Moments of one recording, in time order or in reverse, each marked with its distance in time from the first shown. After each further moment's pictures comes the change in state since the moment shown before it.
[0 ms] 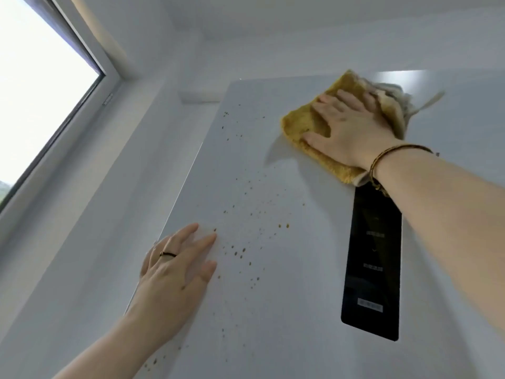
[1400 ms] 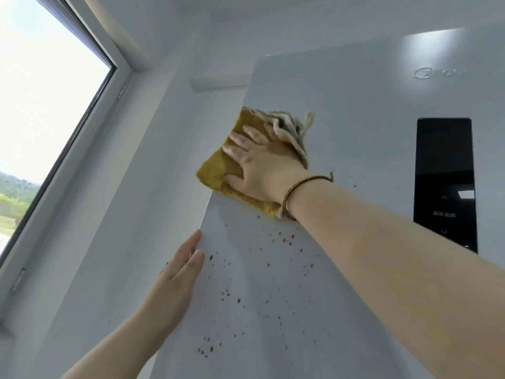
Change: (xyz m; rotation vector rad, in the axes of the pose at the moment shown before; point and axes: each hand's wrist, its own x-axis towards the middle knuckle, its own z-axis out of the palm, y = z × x) left_hand -0.007 -0.031 -0.034 -0.556 -0.132 -0.419; right_hand -0.004 -0.153 0.041 0.051 -0.113 -0.362
